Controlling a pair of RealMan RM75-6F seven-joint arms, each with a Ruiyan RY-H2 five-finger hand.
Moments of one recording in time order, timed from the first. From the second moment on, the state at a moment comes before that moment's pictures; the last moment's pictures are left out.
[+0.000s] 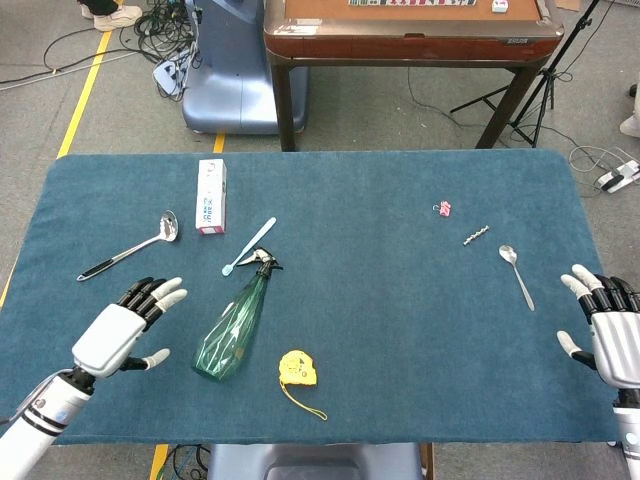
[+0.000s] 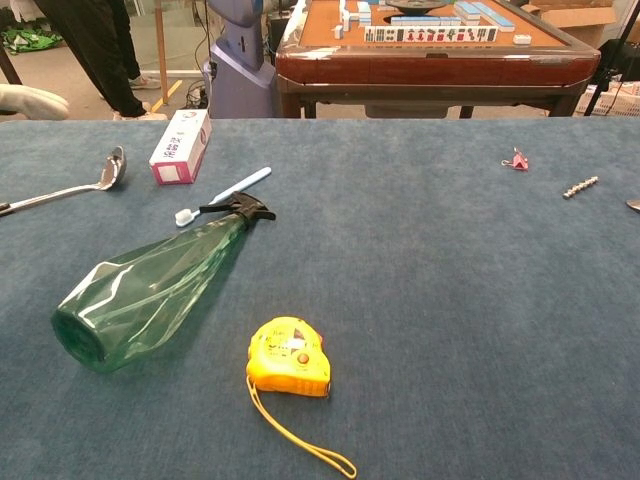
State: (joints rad) left arm -0.40 -1.05 -0.04 -1.73 1.74 1.20 -0.08; right arm 0.07 -1.03 0.10 -1.69 -1.46 1.50 -0.16
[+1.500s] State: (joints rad) left arm -0.58 -1.35 -0.05 -1.81 1.46 0.96 0.41; right arm 0.08 -1.03 0.10 -1.65 -1.43 1.47 -0.12
